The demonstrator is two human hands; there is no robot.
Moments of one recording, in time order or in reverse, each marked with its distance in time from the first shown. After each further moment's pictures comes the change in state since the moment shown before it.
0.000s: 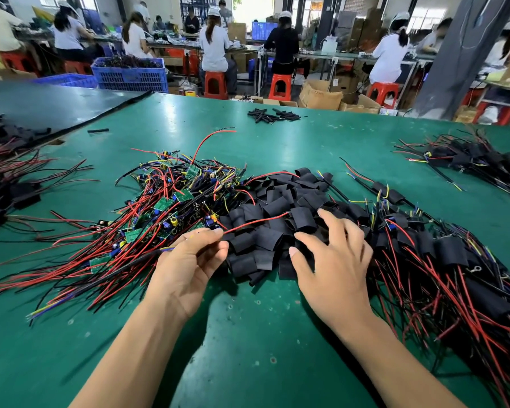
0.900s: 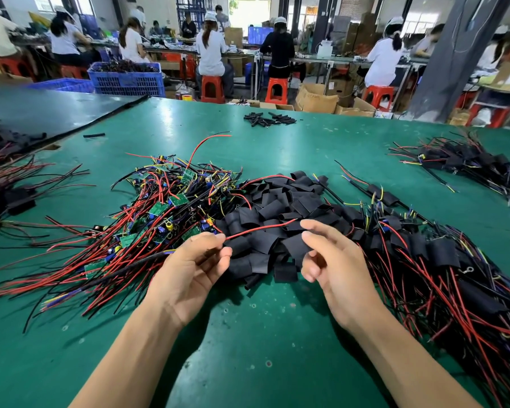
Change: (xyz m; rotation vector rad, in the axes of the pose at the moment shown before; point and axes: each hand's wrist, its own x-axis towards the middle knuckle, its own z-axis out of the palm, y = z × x) left_hand -0.004 -0.001 0.003 0.019 -0.090 -0.105; right_hand 0.017 -0.007 -0.023 1.431 -0.170 0.654
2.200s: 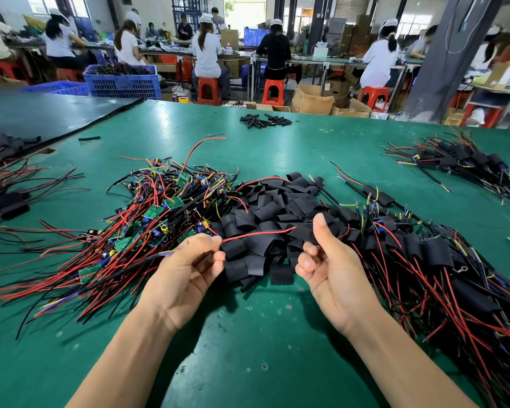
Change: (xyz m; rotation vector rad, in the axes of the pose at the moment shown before) left_hand 0.004 -0.001 -0.002 0.035 -0.072 0.029; right_hand -0.005 -0.009 0.006 0.334 -0.046 0.114
